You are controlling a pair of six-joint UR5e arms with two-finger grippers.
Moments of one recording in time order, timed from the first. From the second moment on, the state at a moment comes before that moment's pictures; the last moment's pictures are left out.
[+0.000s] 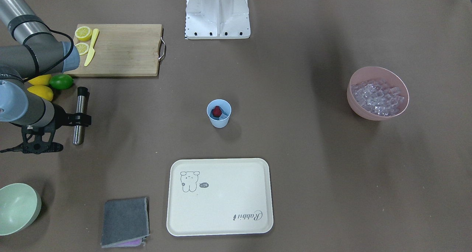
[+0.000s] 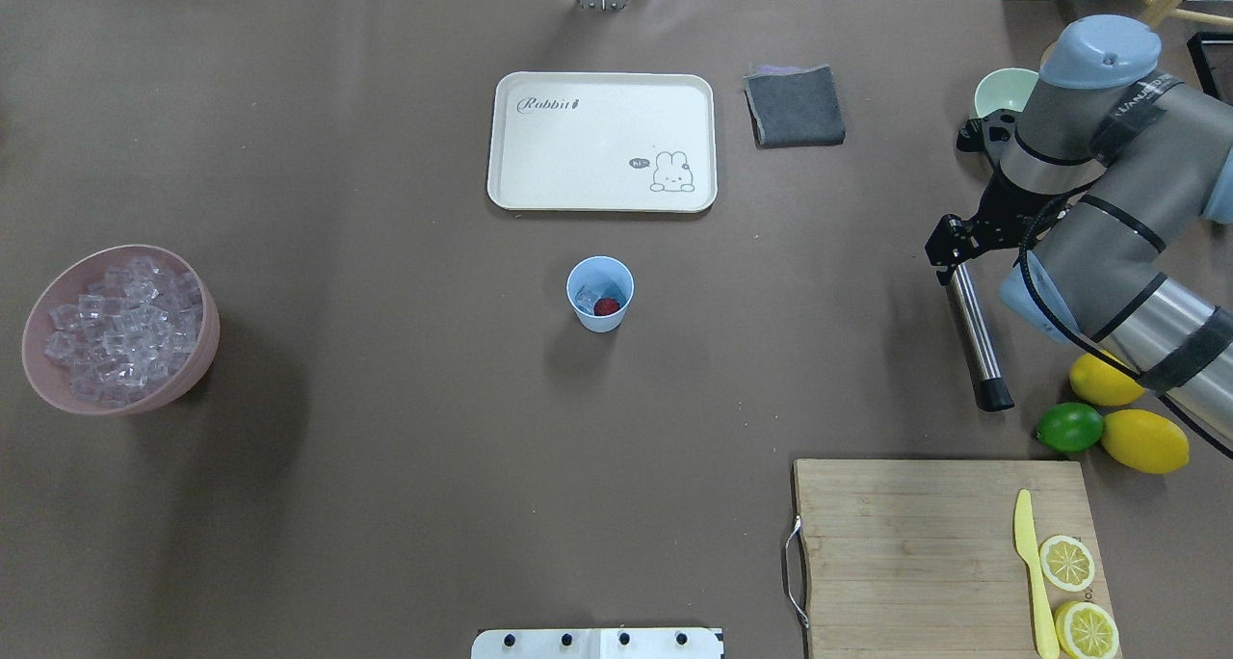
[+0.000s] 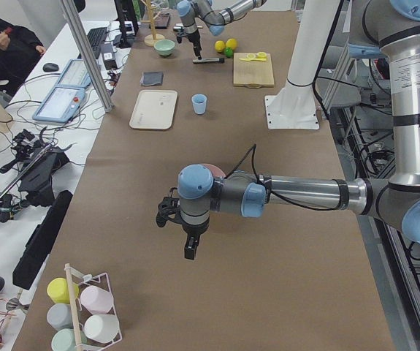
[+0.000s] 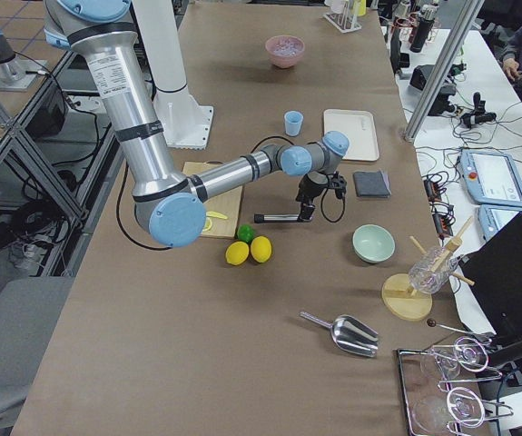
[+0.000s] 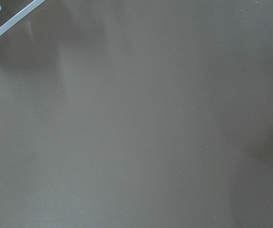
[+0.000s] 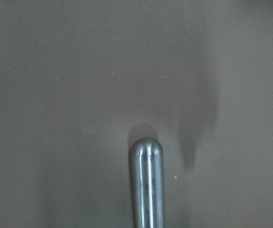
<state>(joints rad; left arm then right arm) -1.52 -1.40 -1.78 -1.66 -2.28 0.04 0.95 -1.22 1.55 -1.69 2.26 0.57</state>
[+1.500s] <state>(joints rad) -1.52 -1.39 -1.78 -1.66 -2.27 0.04 0.92 -1.22 1.48 -1.63 2.27 0.61</state>
